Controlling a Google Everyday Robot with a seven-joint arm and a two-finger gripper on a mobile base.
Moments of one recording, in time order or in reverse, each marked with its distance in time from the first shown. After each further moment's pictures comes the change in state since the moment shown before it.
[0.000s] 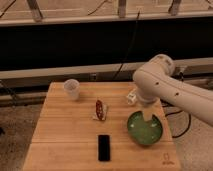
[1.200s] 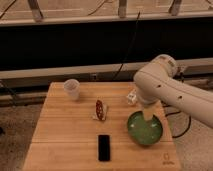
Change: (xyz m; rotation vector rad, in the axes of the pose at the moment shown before) arm -0.006 0.000 -0.015 0.046 0.006 -0.027
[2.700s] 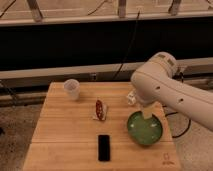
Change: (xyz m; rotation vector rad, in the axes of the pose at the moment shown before) arm -0.009 -0.002 -0.028 0.053 0.015 -0.085
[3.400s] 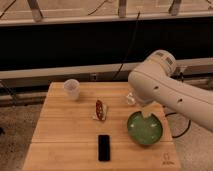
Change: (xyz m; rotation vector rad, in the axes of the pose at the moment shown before) arm -0.008 -0.003 -0.012 0.018 0.007 -0.056
